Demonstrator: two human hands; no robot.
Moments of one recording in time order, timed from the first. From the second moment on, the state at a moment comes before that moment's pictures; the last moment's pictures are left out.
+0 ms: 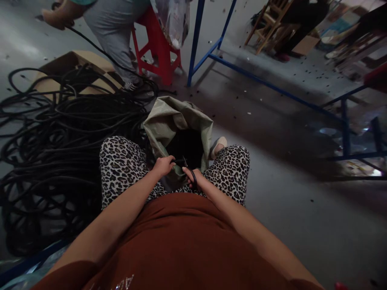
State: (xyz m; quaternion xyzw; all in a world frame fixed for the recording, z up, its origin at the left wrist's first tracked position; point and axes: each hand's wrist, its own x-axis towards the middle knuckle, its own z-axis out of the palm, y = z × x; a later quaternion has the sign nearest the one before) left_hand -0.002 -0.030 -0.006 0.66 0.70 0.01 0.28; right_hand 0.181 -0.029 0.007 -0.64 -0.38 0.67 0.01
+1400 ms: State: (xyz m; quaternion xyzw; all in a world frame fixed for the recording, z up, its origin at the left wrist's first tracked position) left_hand 0.001 -0.028 -0.010 0.65 0.71 0.02 0.28; right_hand 0.178 -0.034 0.005 -0.61 -0.35 0.71 -0.01
